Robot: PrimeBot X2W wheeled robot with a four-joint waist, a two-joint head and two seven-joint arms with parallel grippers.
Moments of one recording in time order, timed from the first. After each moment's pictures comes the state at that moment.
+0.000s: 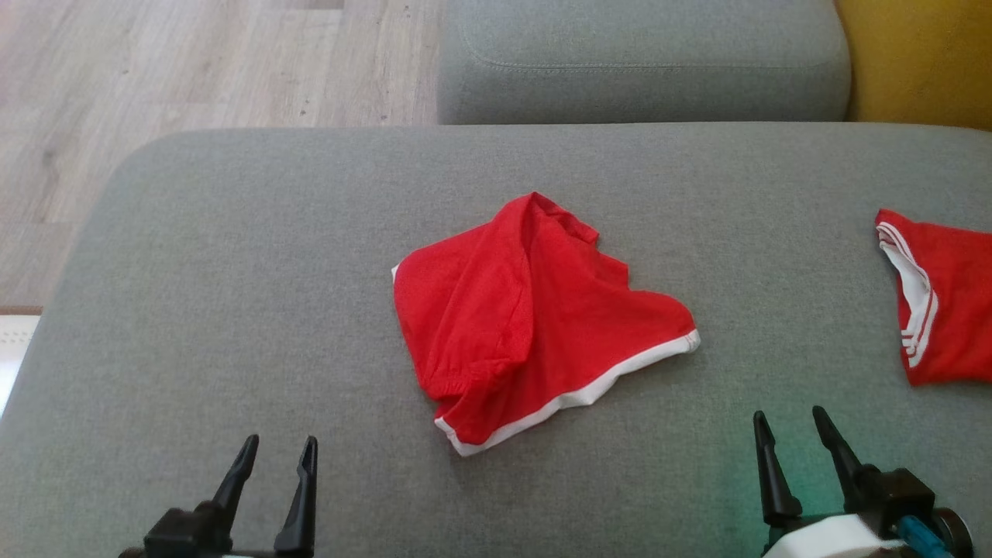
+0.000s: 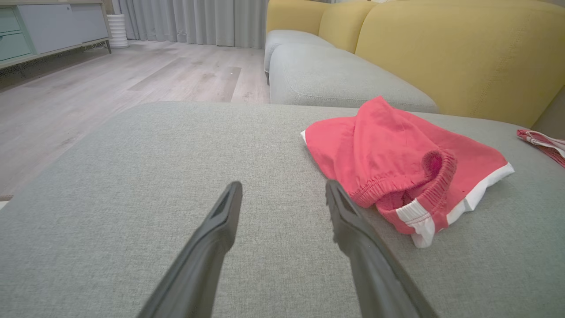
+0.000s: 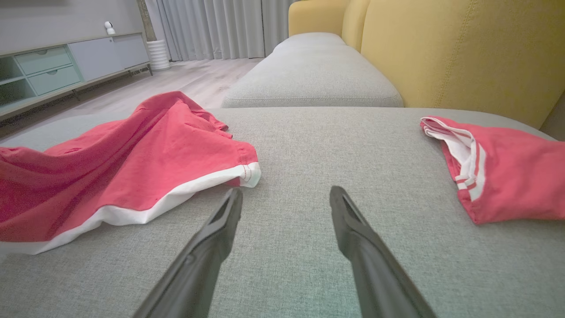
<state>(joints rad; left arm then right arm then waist) 0.23 0.07 -0.08 0.12 -0.12 -0.12 -0.25 0.12 -0.04 -0.01 0.31 0.04 0.13 -0.25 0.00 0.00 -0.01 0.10</state>
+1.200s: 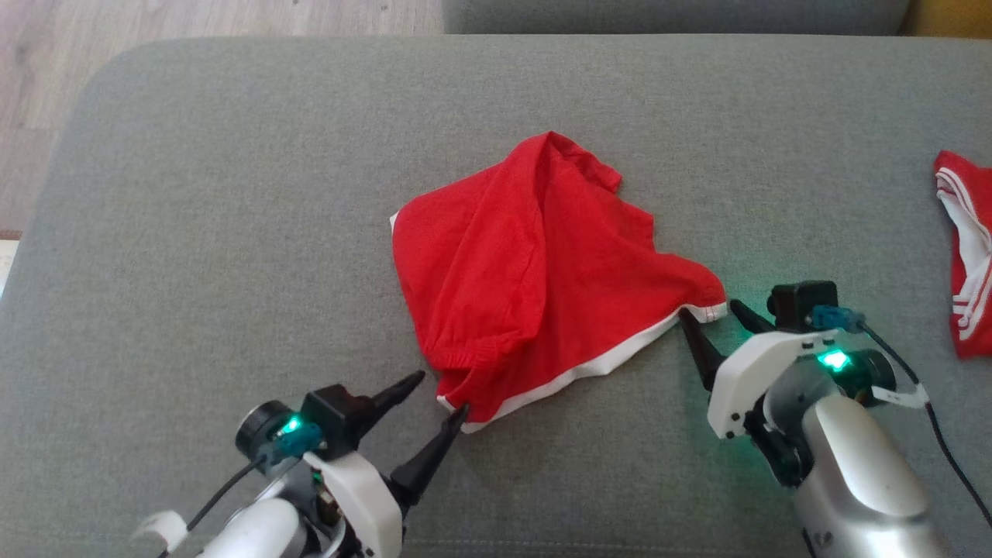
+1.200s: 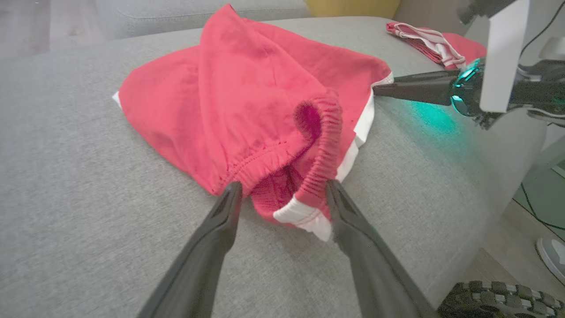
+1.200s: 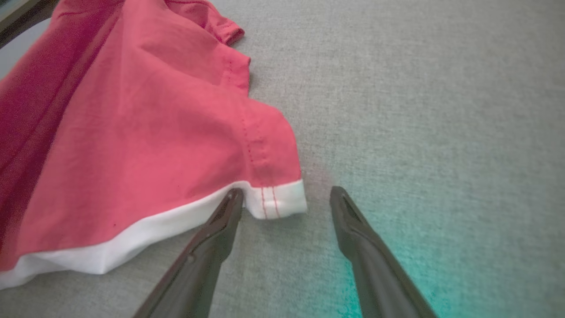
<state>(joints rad) -0.19 0.35 -0.72 0.22 -0.43 -0.13 -0.10 -0.34 -0.10 0.17 0.62 0.21 0.13 0.18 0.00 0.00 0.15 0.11</state>
